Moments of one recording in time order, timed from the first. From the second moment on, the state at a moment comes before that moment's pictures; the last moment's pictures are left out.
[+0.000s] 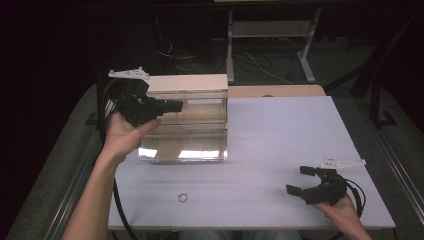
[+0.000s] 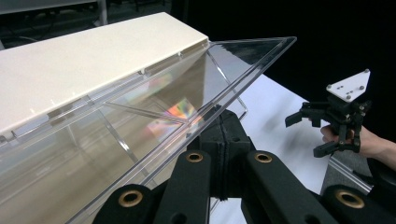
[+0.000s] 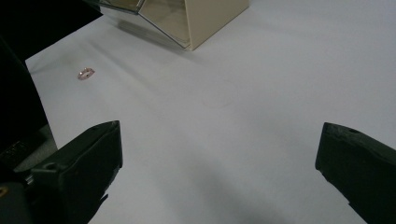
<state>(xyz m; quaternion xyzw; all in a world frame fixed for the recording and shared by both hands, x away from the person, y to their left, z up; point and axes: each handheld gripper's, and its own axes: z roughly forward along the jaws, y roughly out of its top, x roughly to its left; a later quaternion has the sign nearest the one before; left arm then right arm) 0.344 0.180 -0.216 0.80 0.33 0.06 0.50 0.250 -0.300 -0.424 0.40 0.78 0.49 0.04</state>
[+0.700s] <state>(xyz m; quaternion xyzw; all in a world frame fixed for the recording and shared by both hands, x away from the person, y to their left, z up) 0.352 0.181 -0.205 0.80 0.32 0.07 0.50 0.251 -0.287 -0.415 0.38 0.79 0.48 0.04</state>
